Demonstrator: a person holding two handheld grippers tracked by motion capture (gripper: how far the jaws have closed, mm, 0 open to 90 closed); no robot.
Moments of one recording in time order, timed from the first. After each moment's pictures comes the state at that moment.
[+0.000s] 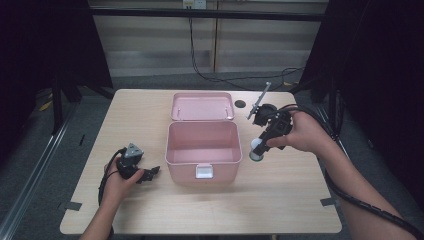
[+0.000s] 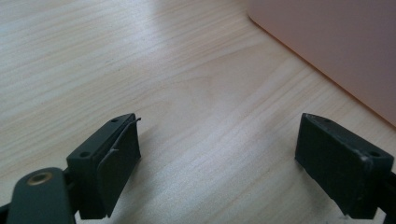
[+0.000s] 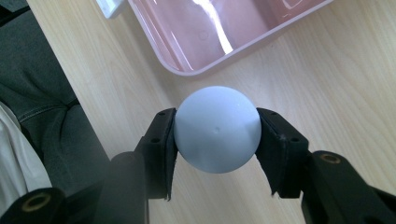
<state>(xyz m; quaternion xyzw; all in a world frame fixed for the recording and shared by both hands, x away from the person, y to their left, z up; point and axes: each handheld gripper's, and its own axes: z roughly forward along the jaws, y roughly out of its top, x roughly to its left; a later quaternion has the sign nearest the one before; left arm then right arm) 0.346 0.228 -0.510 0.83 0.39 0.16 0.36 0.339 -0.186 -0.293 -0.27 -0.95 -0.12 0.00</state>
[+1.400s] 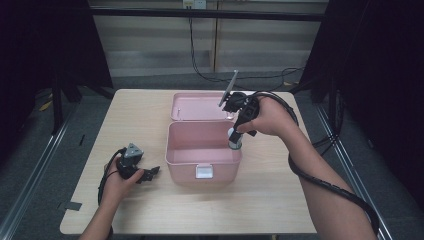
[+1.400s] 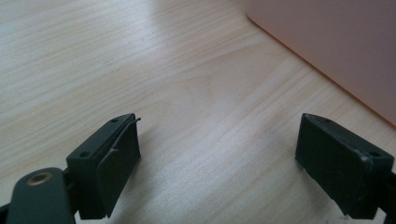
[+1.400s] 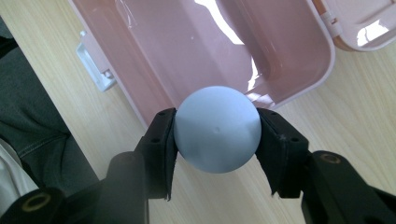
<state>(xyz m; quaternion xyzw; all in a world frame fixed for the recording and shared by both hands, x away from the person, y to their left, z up) 0.347 0.229 -0.510 0.84 0.39 0.15 0.36 0.380 -0.125 -0.293 -0.29 -0.95 -0.10 0.00</state>
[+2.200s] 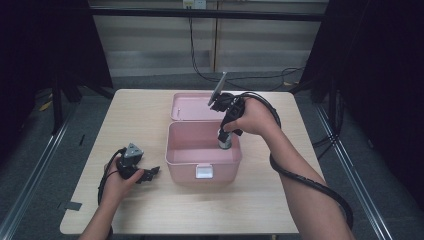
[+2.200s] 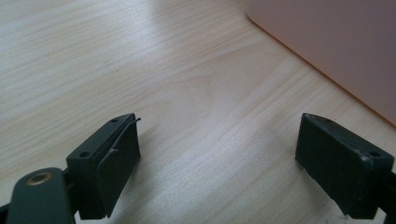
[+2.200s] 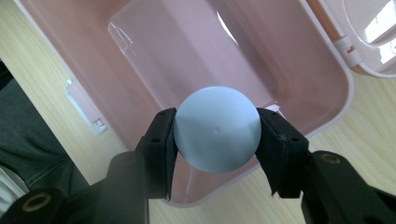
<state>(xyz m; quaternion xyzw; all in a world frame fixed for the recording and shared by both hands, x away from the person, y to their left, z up) 0.347 0.229 -0.510 0.84 0.39 0.15 0.36 0.400 -0.101 -0.314 -0.32 -0.94 -0.09 0.01</state>
